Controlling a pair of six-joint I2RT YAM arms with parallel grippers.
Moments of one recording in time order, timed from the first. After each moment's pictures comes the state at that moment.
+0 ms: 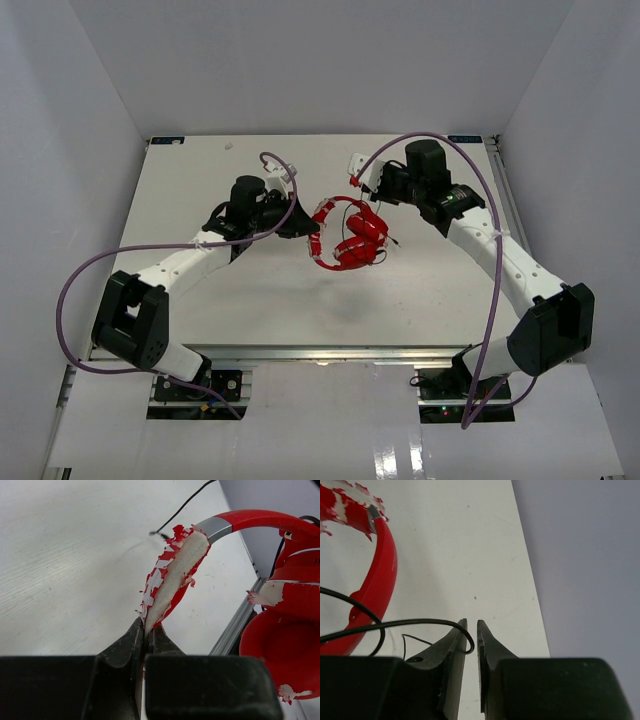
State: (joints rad) left arm -0.46 1.47 0.97 0.04 0.54 -0.47; right arm 0.49 1.42 1.30 -0.37 -0.29 -0.94
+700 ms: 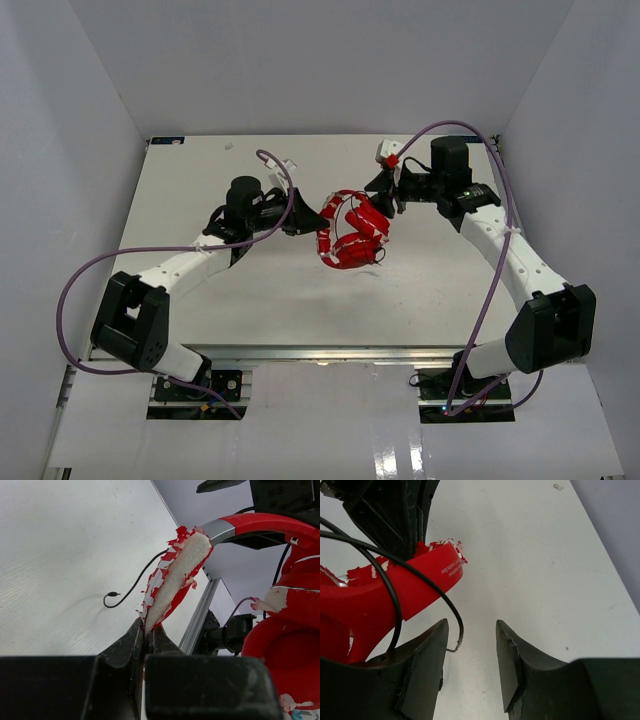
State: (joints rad) left arm -0.46 1.46 0.92 0.29 0.70 -0.64; right arm 0.34 1.42 1.26 -0.33 -0.88 -0.58
